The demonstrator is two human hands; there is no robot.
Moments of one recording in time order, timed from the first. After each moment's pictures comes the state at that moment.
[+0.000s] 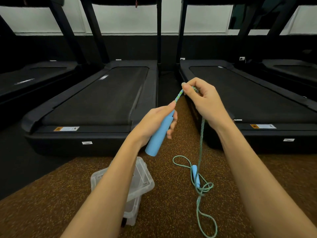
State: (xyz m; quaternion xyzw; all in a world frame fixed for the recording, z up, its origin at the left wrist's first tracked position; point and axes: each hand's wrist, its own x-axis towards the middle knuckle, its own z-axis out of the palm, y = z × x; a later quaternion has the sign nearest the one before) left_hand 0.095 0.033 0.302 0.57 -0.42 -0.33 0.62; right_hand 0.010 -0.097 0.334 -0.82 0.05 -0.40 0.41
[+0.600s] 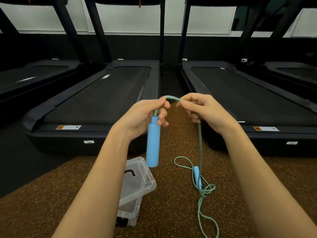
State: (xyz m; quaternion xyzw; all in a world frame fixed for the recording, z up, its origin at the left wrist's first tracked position) left_hand 0.115 0.060 0.322 0.52 -0.39 -0.37 0.66; right_hand 0.010 -0.105 0.322 -0.82 -0.01 -0.21 0.53
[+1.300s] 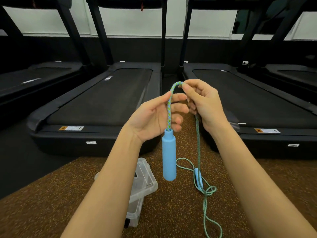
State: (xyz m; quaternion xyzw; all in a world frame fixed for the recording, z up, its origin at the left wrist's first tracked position) left_hand 0.102 0.059 0.325 0.26 -0.43 -0.57 0.65; right_hand 0.020 -0.072 0.334 -0.70 0.01 -0.39 0.60
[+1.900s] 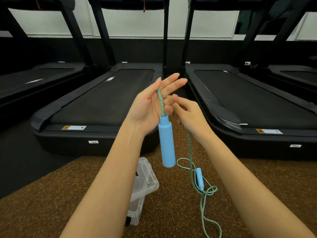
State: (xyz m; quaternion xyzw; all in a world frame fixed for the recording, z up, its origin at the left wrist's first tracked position) left_hand 0.096 0.059 0.340 0.27 -0.35 -0.44 0.78; right_hand 0.033 -0.054 0.308 -0.80 0.03 -0.34 0.49
